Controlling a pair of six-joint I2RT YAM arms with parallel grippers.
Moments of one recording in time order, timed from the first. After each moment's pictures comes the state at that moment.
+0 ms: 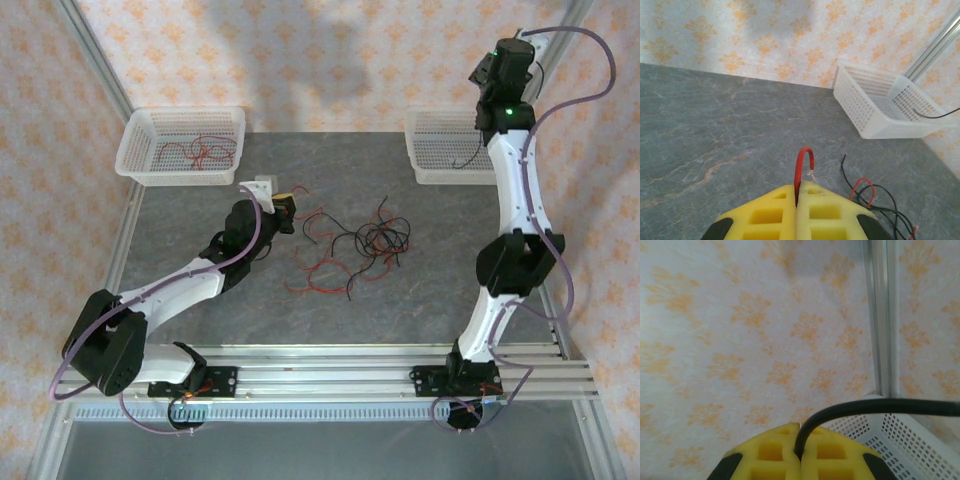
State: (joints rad) left arm -0.52 1.32 0.74 0.36 -0.12 -0.43; right arm -0.04 1.96 2.19 -0.42 0.32 0.36
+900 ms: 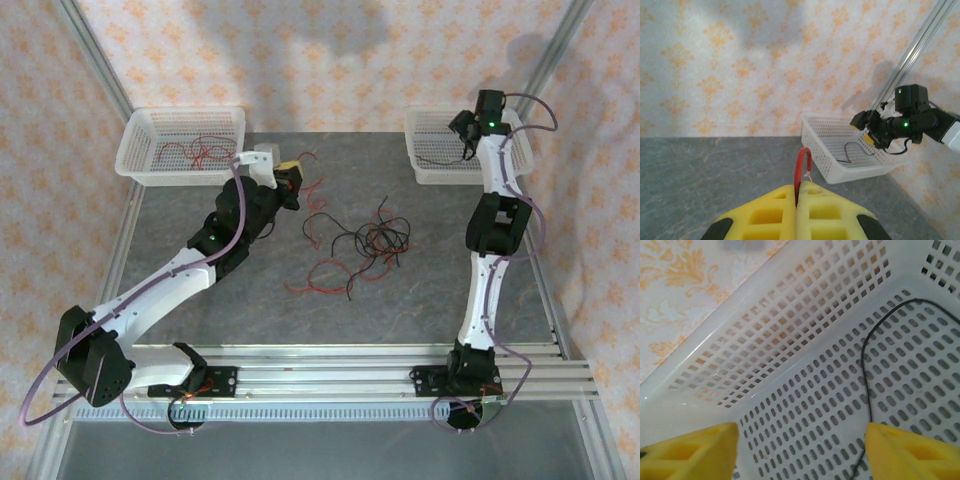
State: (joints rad) left arm -0.57 1.25 1.00 0.20 -0.16 -0.37; right arm -0.16 2.51 2.45 -0.66 -0.03 0.57
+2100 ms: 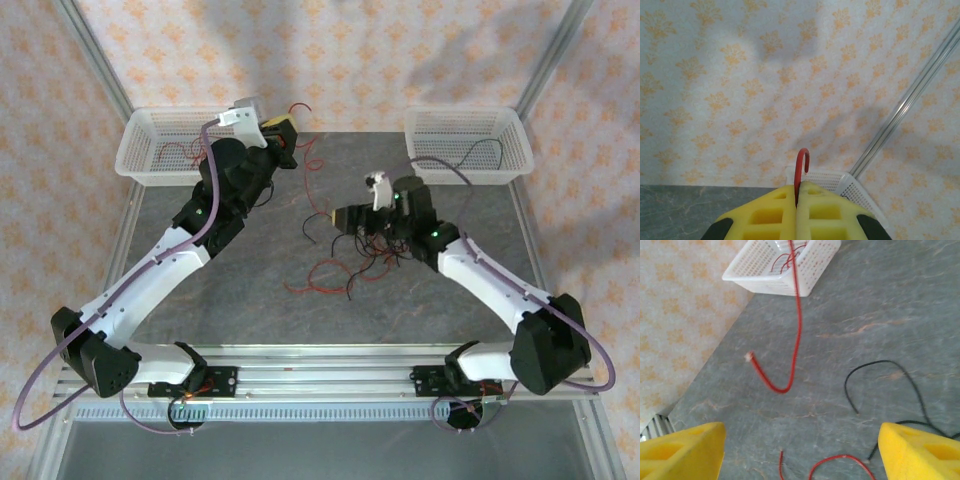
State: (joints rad) left arm -0.57 1.31 1.35 0.04 -0.24 -0.46; right arm 0.52 1.30 0.92 -0.08 -0.40 0.40
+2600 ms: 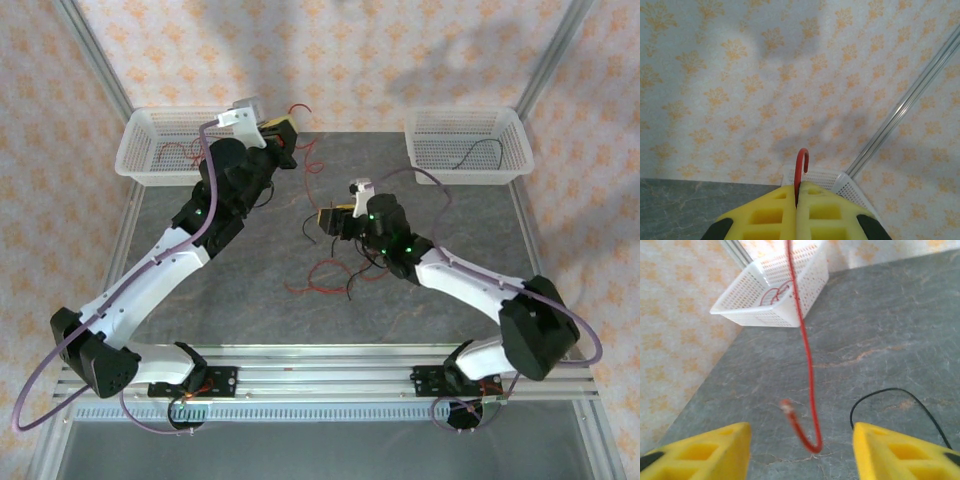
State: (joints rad) left arm -0.57 1.31 1.35 0.03 -0.24 -0.49; right arm 0.67 1.41 0.86 0.21 -0.10 0.51
